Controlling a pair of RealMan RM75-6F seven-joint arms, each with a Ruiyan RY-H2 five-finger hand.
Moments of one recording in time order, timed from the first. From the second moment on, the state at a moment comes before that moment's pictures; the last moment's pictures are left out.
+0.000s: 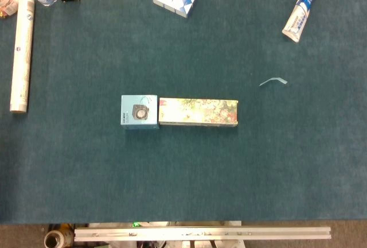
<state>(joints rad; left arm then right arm) -0.03 -1.04 -0.02 -1.73 1.44 1.48 0.05 0.08 -1.10 0.09 -1.73 -1.41 1.42 0.09</state>
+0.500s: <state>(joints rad) -0.03 -1.04 -0.02 -1.72 1.45 1.48 0.04 0.10 -1.07 0.09 -1.76 -1.44 1.41 0.10</state>
